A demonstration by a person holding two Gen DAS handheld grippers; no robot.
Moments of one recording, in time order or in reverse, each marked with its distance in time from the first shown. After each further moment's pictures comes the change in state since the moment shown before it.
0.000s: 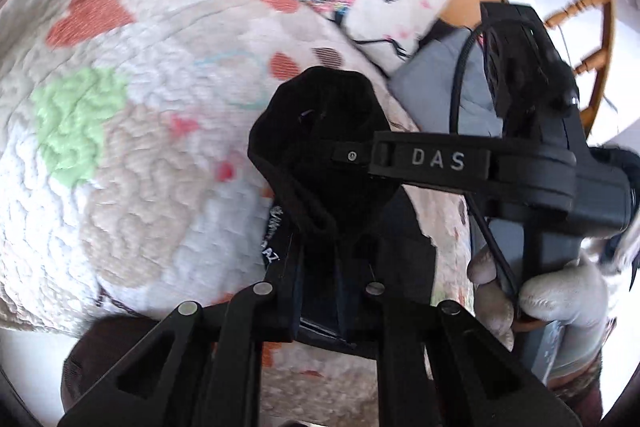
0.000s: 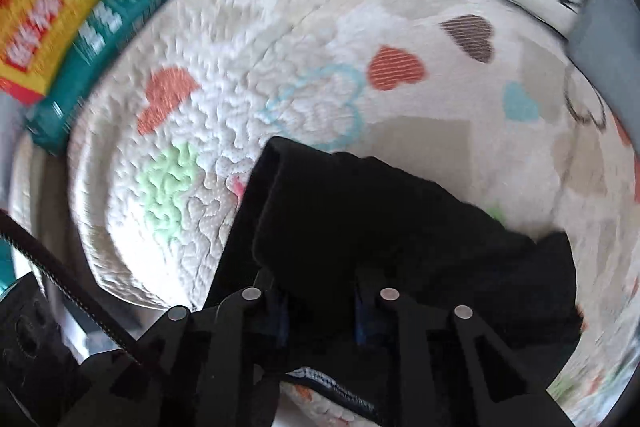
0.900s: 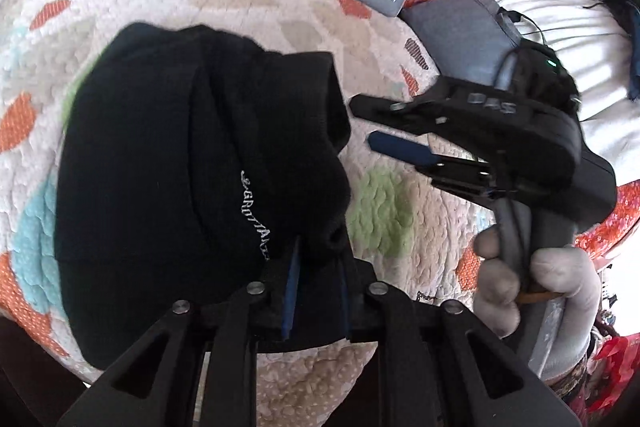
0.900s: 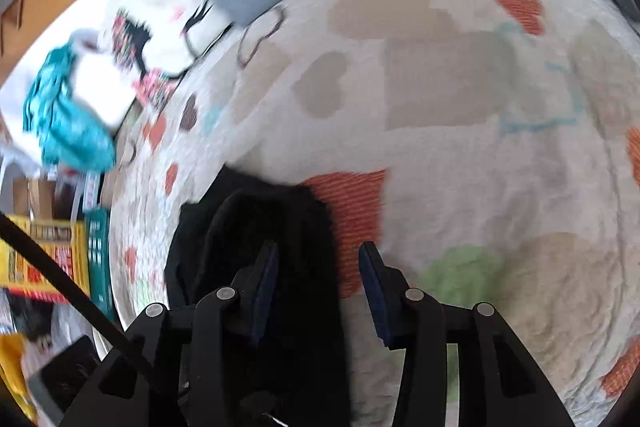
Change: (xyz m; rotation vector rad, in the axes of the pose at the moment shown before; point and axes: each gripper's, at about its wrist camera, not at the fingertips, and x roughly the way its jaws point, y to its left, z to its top) left arm 0.154 -0.171 -0.106 0.366 0.348 0.025; right arm -0.061 -0.281 -0.176 0.741 -0.319 0.200
